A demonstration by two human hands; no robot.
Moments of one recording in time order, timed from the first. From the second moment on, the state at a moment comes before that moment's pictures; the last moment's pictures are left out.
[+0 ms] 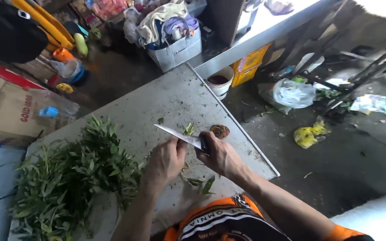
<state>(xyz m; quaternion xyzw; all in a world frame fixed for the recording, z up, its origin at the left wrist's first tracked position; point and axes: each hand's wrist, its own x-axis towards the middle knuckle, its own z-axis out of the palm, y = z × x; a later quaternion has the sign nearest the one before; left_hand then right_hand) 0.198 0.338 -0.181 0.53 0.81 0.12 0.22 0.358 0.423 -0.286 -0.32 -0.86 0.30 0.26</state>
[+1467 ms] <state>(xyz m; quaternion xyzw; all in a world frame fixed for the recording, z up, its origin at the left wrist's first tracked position) -0.020 -0.007 0.023 0.31 0.69 0.63 -0.18 0.374 0.403 -0.333 -0.40 -0.83 0.39 -0.04</state>
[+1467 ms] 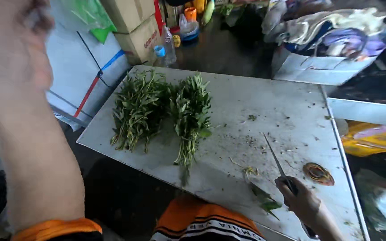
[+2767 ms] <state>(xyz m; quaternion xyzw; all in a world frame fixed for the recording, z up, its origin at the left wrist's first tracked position) 0.089 0.129 -0.217 0.14 0.79 0.56 0.18 0.351 0.408 -0.321 -0.53 -0.78 0.35 0.03</state>
